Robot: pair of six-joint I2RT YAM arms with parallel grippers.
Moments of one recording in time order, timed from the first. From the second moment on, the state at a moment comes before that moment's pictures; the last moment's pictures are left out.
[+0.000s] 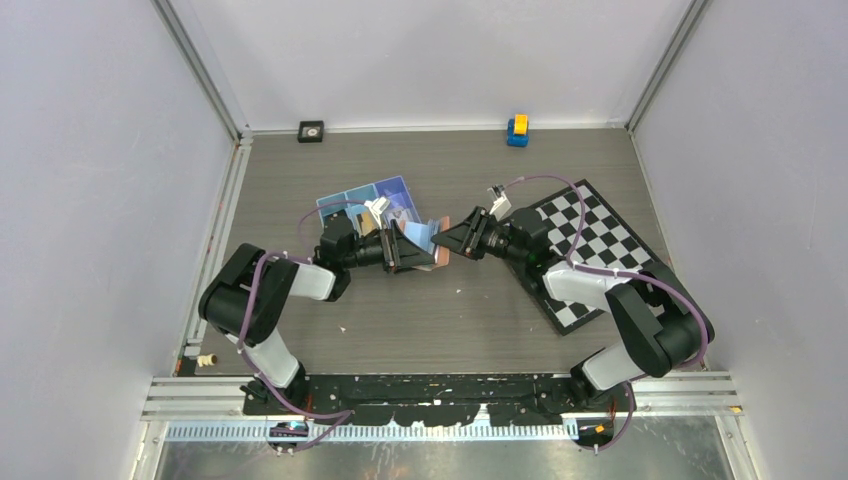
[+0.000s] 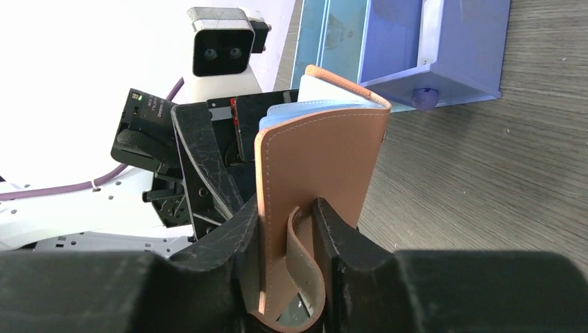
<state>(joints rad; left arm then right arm) -0.42 1.69 0.54 1.00 0.91 -1.10 0.52 1.49 0.59 0.72 -0.50 1.04</state>
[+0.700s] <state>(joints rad) -0.42 1.65 0.54 0.97 0.91 -1.07 0.51 1.49 0.60 0.73 -0.52 1.03</state>
